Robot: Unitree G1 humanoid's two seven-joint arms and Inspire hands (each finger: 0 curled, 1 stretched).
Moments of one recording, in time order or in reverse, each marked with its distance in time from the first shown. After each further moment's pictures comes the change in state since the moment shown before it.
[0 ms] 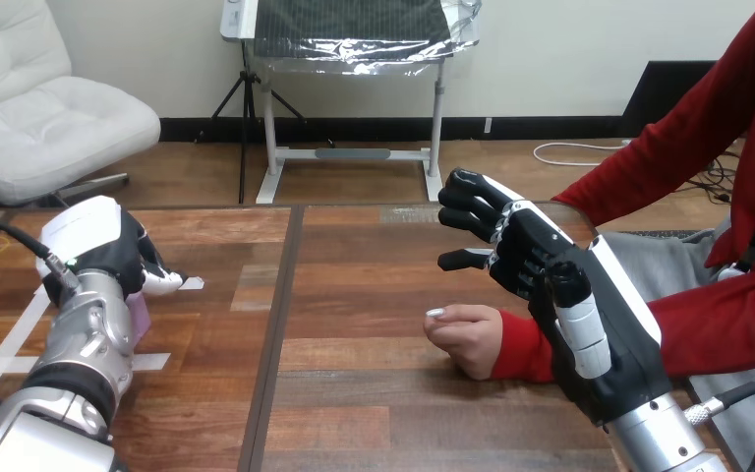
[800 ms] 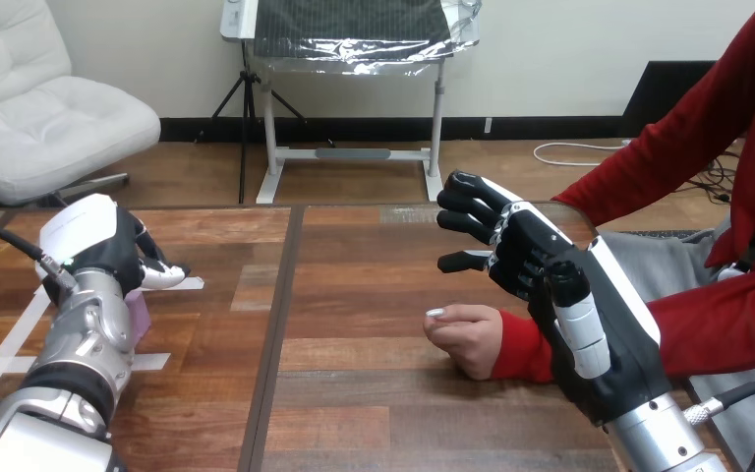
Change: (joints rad) left arm 0.000 0.000 0.034 0.000 -0.033 -0.033 0.005; right arm 0.000 0.000 0.000 0.000 0.000 0.007 0.000
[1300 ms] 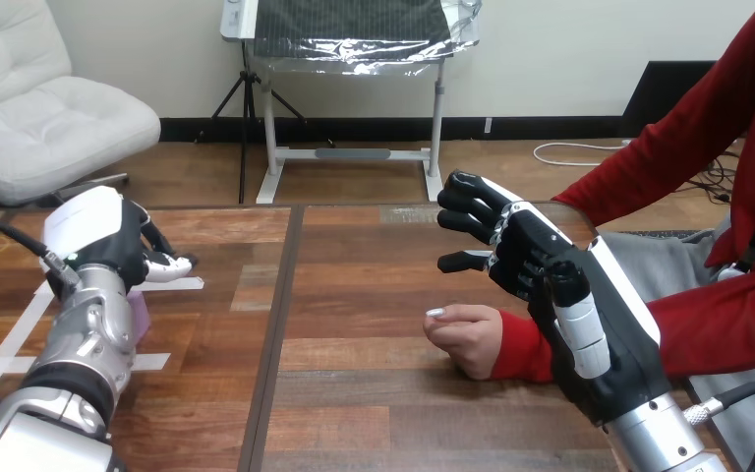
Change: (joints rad) left arm 0.000 0.001 -0.020 0.000 0.034 -0.026 0.020; right arm 0.000 0.000 0.000 0.000 0.000 0.000 0.000
